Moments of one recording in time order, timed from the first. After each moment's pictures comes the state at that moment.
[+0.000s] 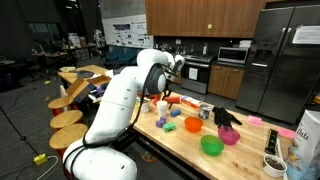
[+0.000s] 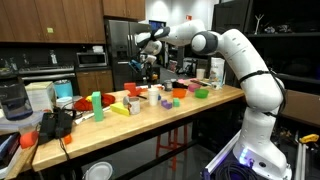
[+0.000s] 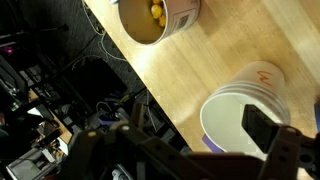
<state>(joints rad) 0.08 0.68 -0.01 -1.14 0.40 1.33 2.56</state>
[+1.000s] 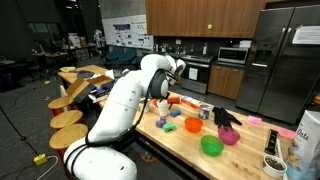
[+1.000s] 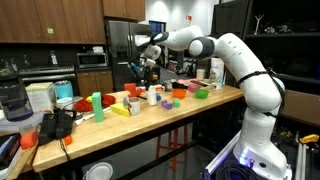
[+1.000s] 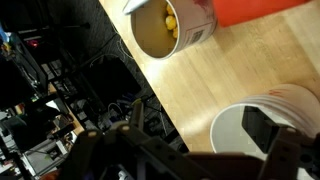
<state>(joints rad) 0.05 0.76 0.02 -1.07 0.47 1.30 2.53</state>
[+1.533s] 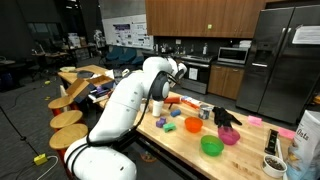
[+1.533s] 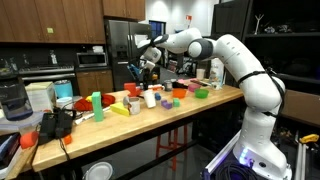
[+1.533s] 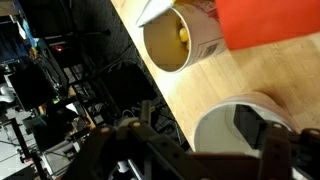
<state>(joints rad) 0.04 0.80 0.04 -1.07 0.56 1.29 2.53</state>
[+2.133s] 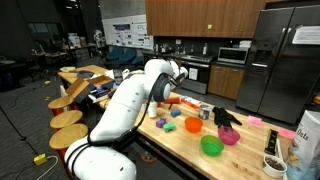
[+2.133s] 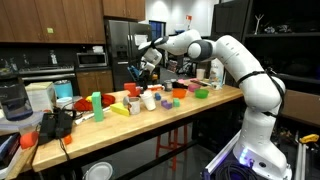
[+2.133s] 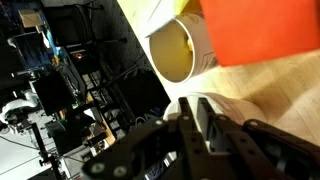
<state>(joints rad) 0.02 0.82 0.04 -1.09 0.64 1.29 2.55</state>
